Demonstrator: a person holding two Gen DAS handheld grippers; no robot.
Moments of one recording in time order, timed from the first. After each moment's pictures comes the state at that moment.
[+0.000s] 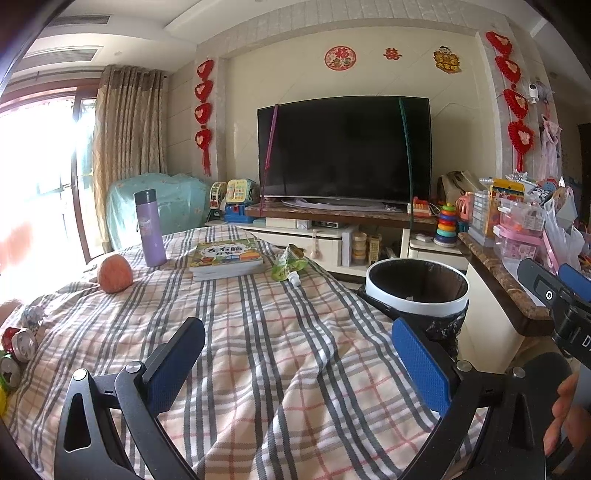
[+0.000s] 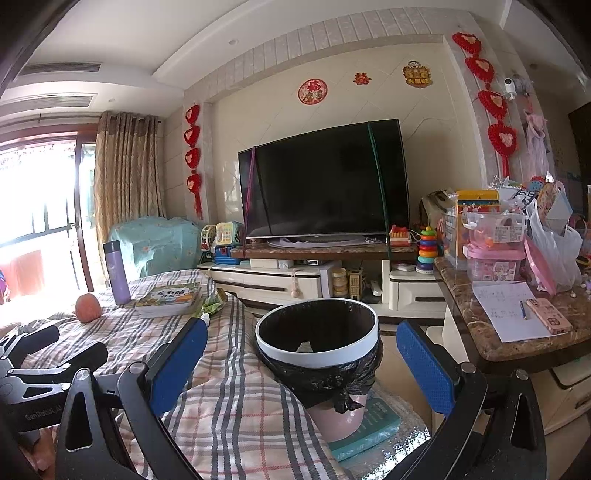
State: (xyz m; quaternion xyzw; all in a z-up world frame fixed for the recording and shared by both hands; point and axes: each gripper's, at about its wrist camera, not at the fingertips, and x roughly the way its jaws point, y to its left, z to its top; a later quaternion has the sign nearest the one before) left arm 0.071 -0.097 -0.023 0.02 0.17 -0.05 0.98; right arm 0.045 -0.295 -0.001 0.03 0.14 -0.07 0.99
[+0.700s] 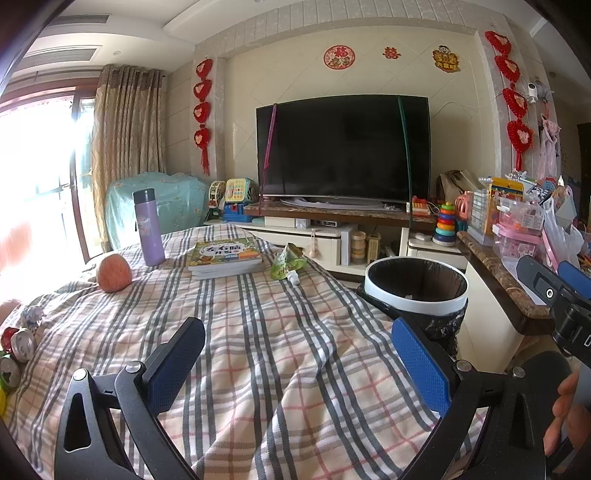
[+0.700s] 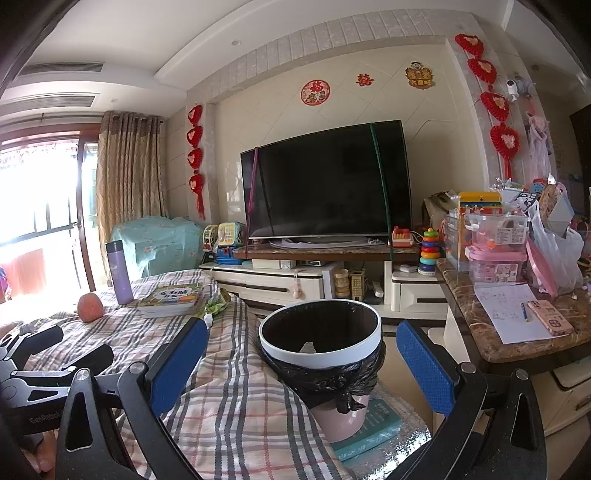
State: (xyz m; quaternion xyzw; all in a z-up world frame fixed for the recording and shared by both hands) left arm 0.071 -0.098 -0.025 0.02 0.18 -0.06 0.98; right arm 0.045 -0.291 0.001 0.03 0.14 -0.06 0.99
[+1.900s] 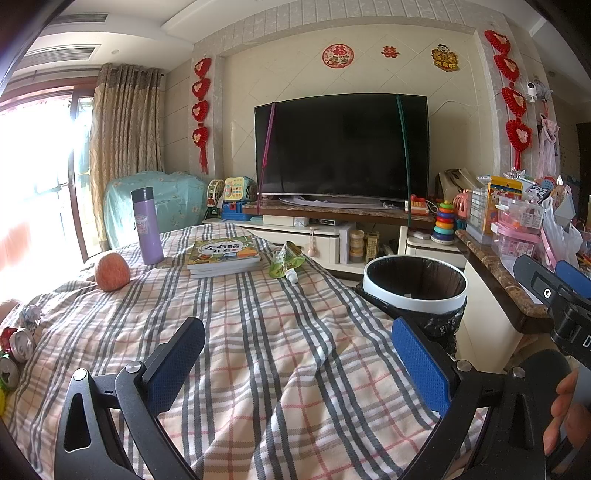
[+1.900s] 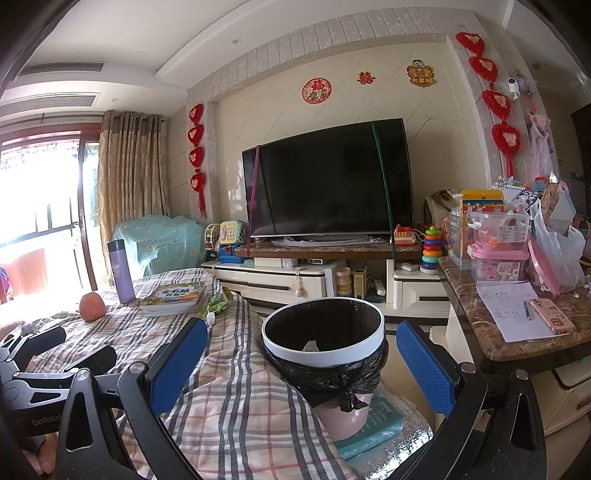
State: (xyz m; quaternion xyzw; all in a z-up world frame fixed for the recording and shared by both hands) left arm 0.072 -0.095 -0.025 0.02 0.18 -0.06 0.98; right arm 0.047 -0.287 0.000 0.03 0.14 -0.06 0.99
